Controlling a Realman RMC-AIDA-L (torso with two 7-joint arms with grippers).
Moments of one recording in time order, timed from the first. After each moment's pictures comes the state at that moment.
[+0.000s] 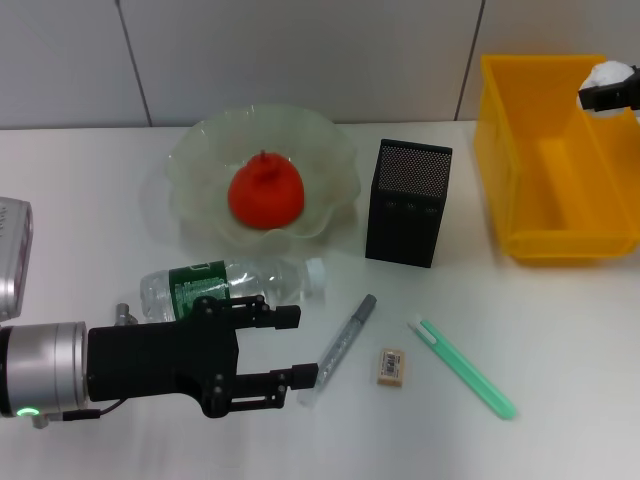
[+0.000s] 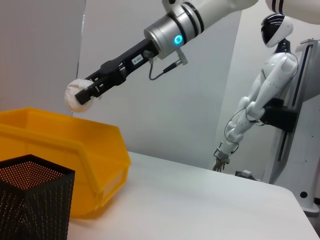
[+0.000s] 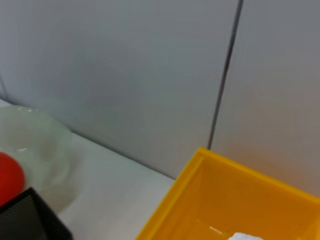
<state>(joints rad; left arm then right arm) -0.46 -2.03 1.05 0.53 1.68 1.62 -1.16 0.82 1.99 -0.58 -1.09 -2.65 -1.32 2.09</state>
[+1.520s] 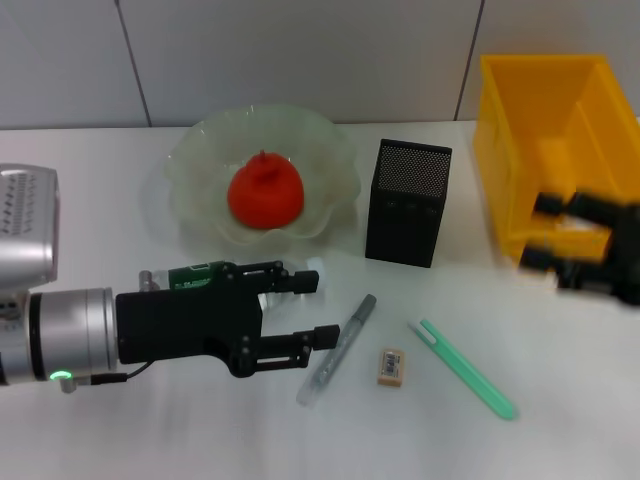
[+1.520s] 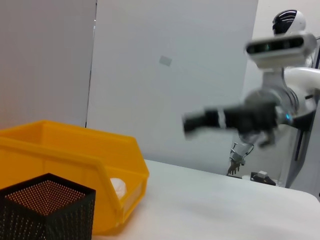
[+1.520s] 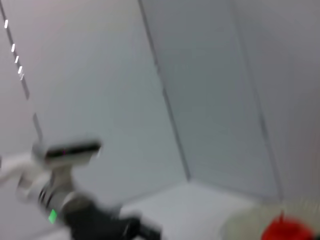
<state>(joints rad) -0.51 -2.06 1.03 0.54 1.68 1.56 -1.16 0.46 1.96 -0.61 -0.56 -1.79 -1.77 1.29</state>
